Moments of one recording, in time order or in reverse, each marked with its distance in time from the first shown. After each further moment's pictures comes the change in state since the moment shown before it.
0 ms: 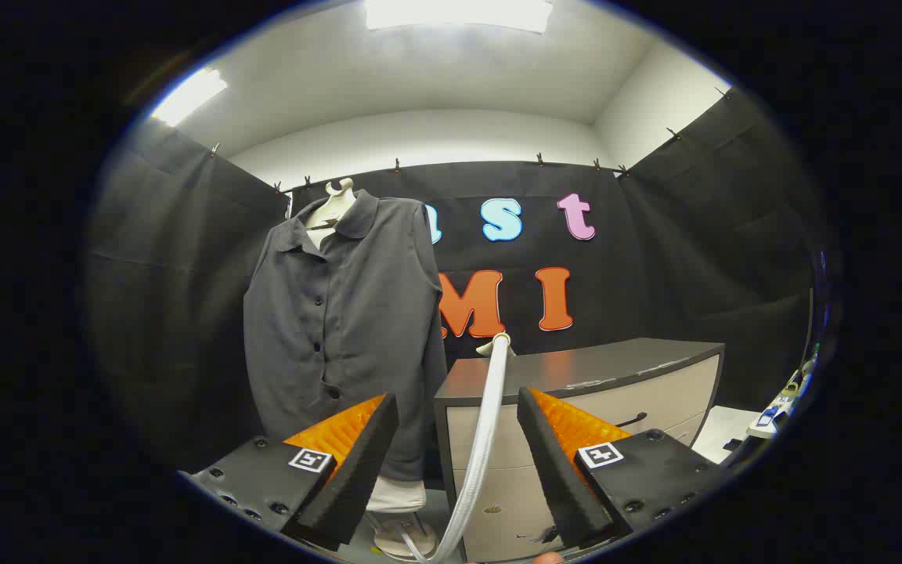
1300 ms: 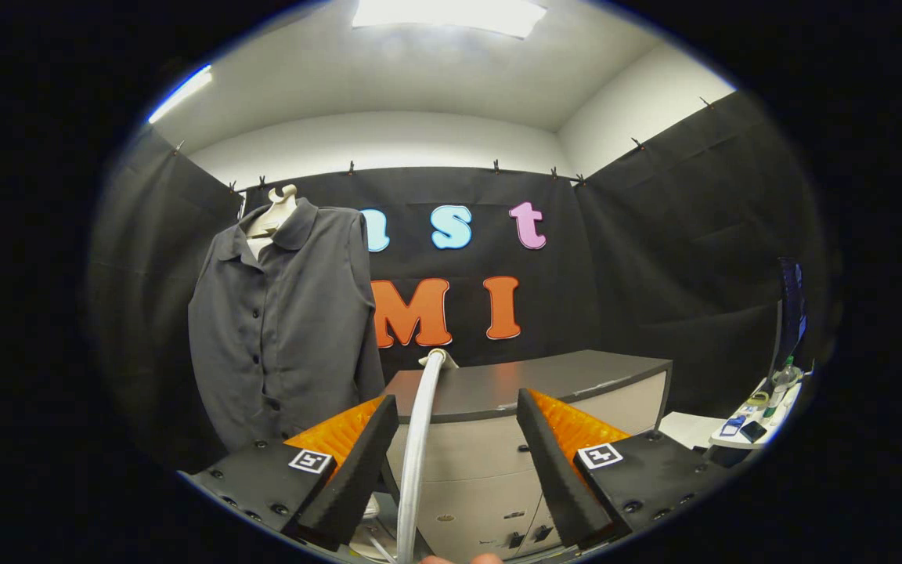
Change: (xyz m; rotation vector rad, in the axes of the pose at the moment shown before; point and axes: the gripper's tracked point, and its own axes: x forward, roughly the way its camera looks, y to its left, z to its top) arm 0.026 -0.041 0.040 -0.003 0.011 -0.150
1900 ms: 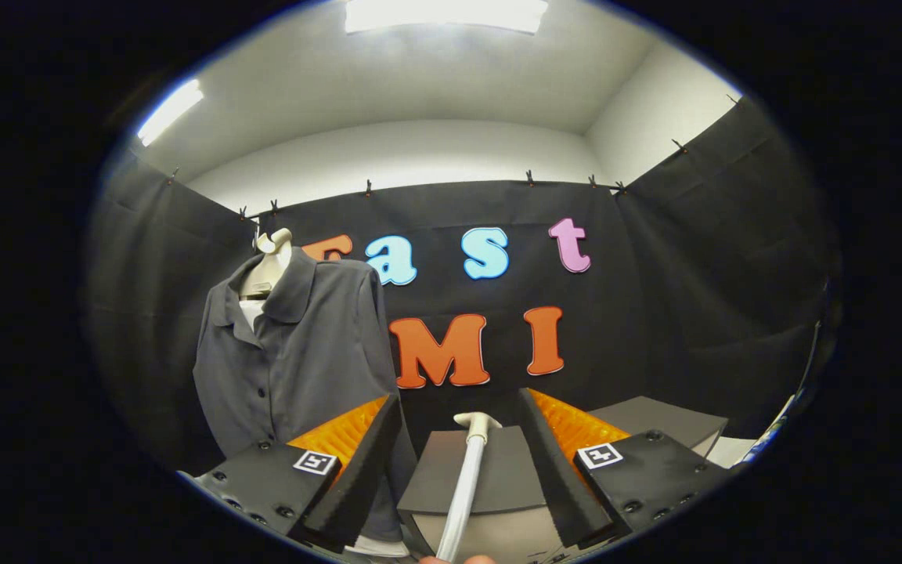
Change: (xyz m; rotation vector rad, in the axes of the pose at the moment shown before) arm 0.139 0.044 0.130 0.029 -0.048 0.138
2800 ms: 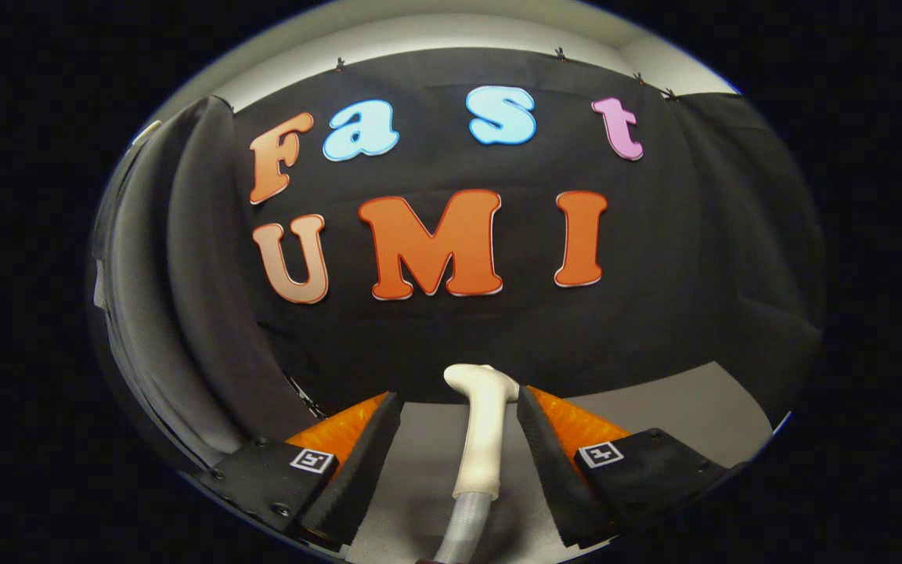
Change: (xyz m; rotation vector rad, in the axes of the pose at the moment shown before) arm 0.249 -0.043 -0.189 0.004 0.566 -0.016
